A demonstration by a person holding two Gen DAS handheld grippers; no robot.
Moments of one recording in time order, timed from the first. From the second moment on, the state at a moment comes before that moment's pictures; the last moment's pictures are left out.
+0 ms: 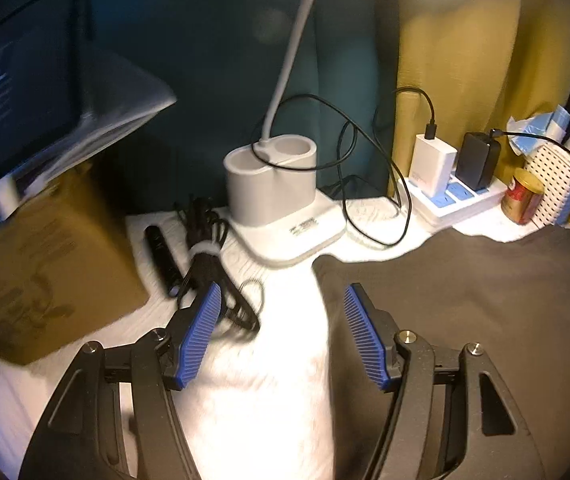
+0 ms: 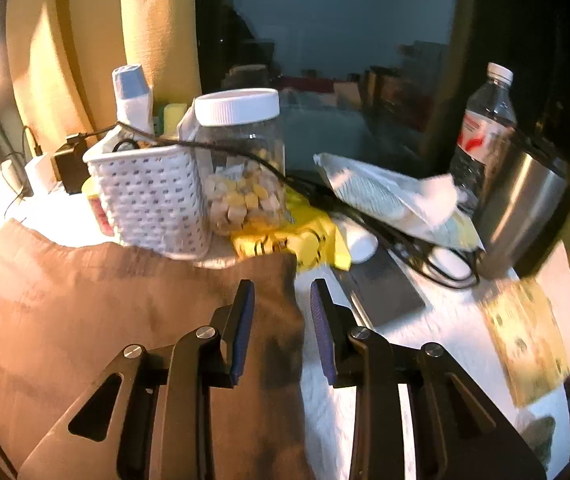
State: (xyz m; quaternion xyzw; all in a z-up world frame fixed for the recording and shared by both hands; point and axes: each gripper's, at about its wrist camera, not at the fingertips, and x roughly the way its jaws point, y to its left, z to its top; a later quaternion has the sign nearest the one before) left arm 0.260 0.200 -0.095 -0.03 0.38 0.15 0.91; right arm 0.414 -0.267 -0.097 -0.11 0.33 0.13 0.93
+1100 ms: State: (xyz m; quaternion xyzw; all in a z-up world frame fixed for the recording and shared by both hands) left arm 0.096 0.135 -0.125 -0.10 0.40 0.10 0.91; right arm 0.234 -0.363 -0.132 -0.03 0.40 0.10 0.91
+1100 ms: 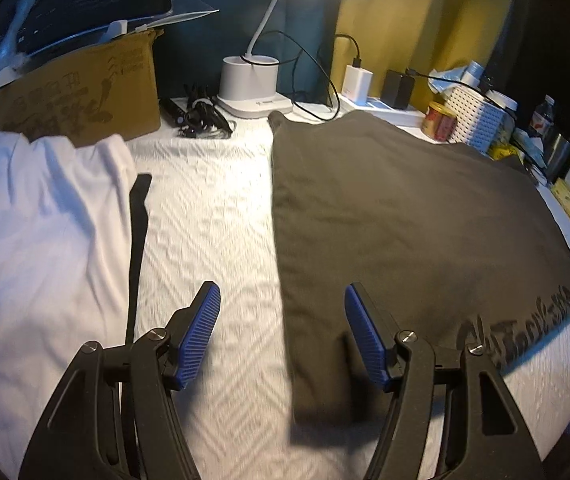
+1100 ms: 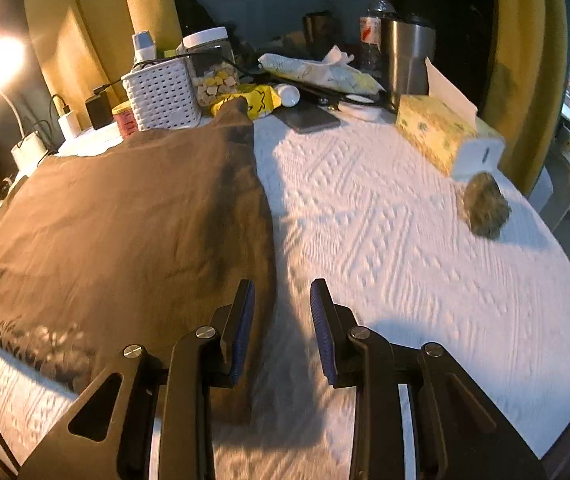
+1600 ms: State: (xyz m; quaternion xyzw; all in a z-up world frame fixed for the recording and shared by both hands) left arm 0.064 0.105 -0.142 -0.10 0.42 0.09 0.90; right arm 0.199 -0.362 -0.149 0.01 0.40 0.13 0.91
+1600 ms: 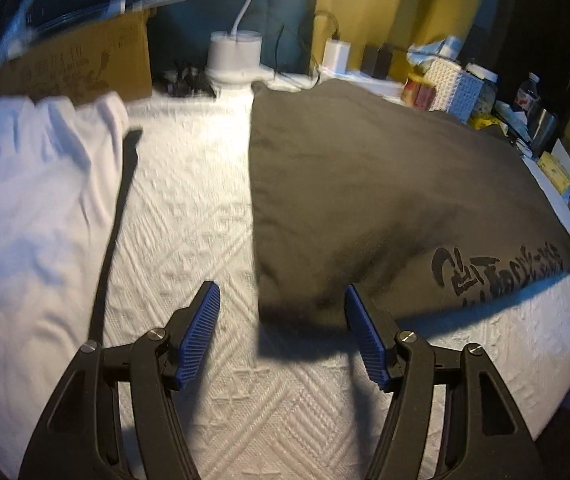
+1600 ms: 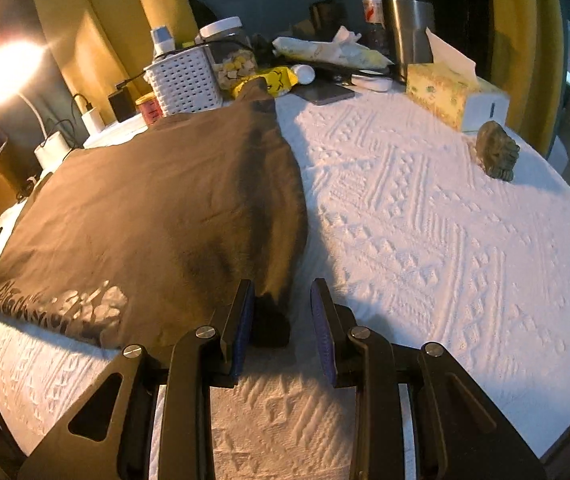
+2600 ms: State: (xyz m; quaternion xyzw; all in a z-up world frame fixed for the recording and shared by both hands) left arm 0.007 0.049 -0.120 -0.06 0.43 0.02 0.90; right arm 0.134 -0.380 -0.133 -0.06 0.36 0.11 0.92
